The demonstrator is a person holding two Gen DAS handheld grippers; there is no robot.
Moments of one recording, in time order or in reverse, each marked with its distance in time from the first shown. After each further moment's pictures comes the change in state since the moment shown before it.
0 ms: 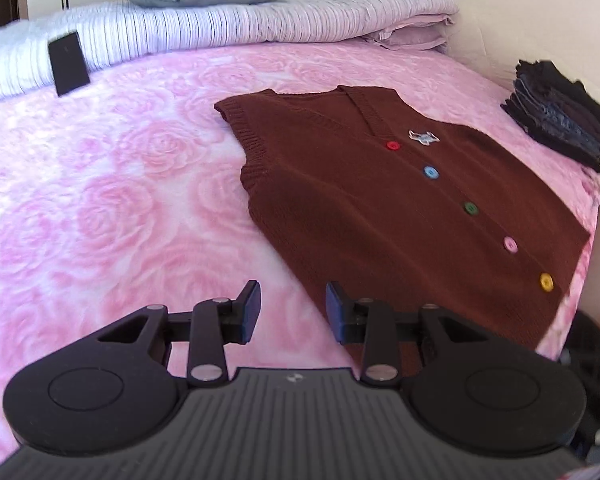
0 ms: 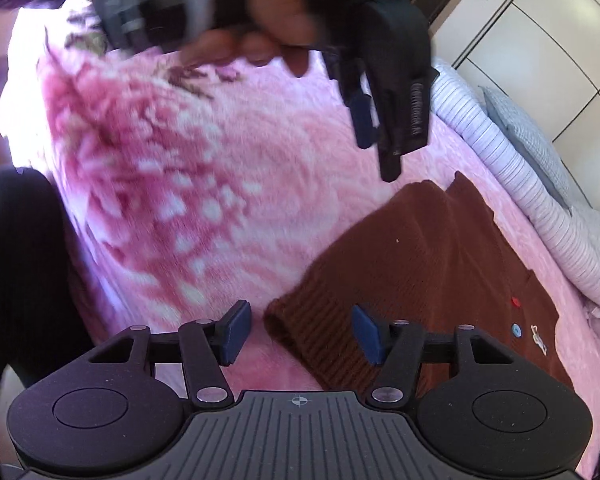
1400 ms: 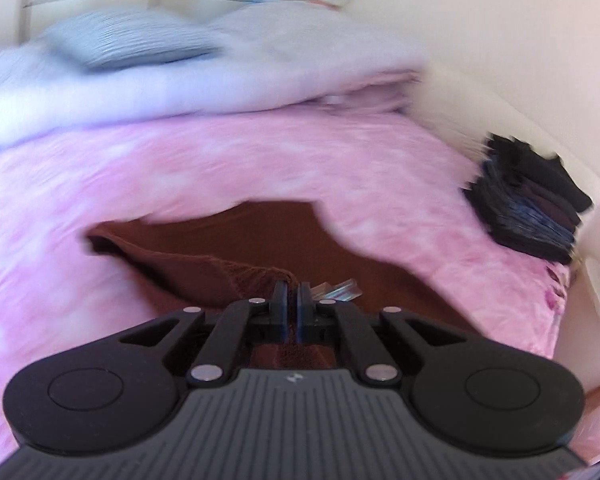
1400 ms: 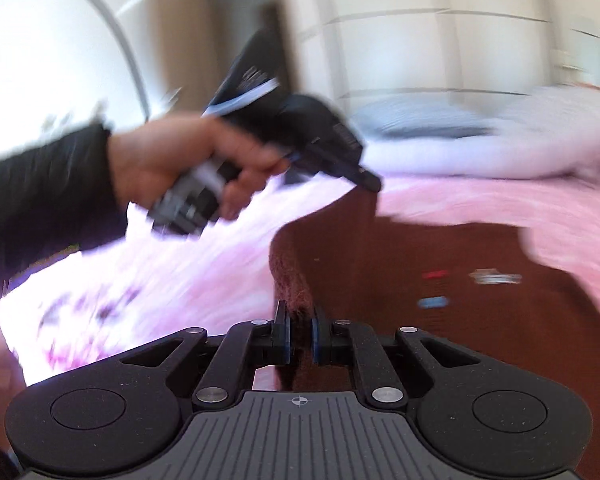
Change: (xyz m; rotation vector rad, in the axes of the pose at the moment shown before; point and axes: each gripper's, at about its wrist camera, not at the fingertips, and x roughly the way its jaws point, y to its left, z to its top) left arm 0.084 -0.147 0.186 0.014 -0.102 -0.139; right arm -0.104 -0.206 -0.117 0.790 -0.412 0.071
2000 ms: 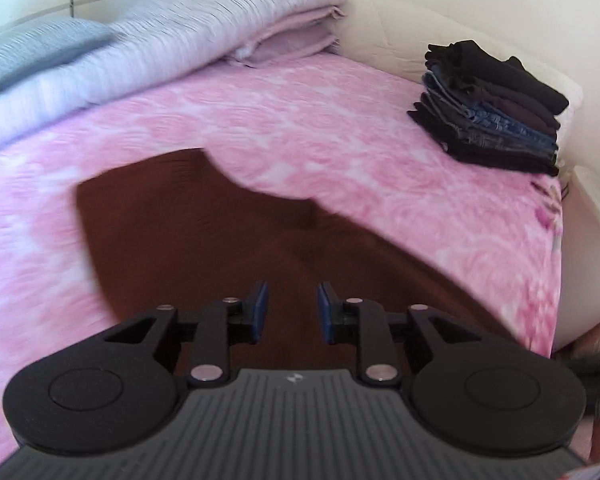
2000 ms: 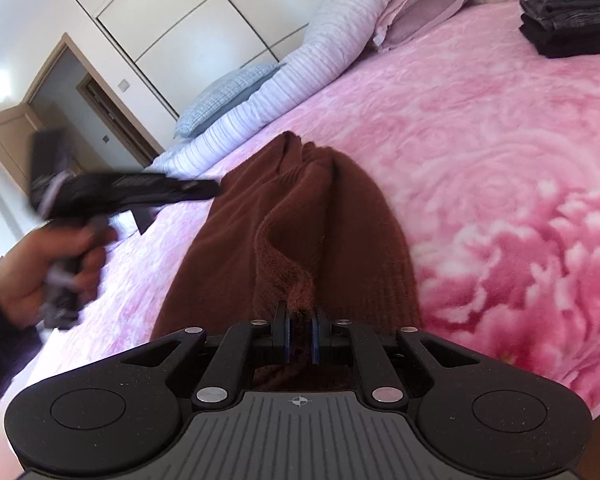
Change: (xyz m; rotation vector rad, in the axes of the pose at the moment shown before) left arm 0.056 -0.098 -0.065 0.206 0.072 -0.009; right arm -0.068 -0.187 -0.076 0.549 0.060 -0.132
